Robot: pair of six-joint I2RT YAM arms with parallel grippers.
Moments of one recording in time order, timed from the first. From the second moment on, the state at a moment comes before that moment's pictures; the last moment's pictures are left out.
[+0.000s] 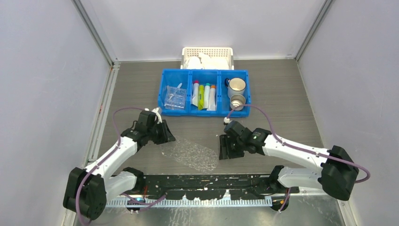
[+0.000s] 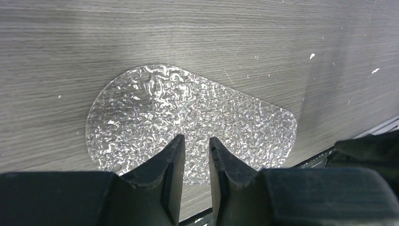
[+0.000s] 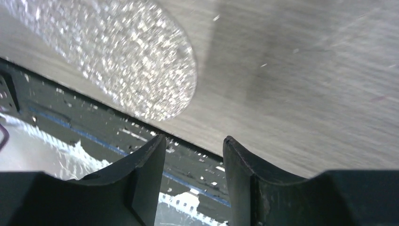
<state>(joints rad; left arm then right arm) -0.35 1.03 0.51 -0.36 0.28 -0.59 0.86 1.15 0.67 -0.60 -0.08 0.75</state>
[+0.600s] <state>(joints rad) -0.41 1.01 0.54 -0.62 0.20 -0.67 1.22 1.56 0.84 -0.38 -0.03 0.82</state>
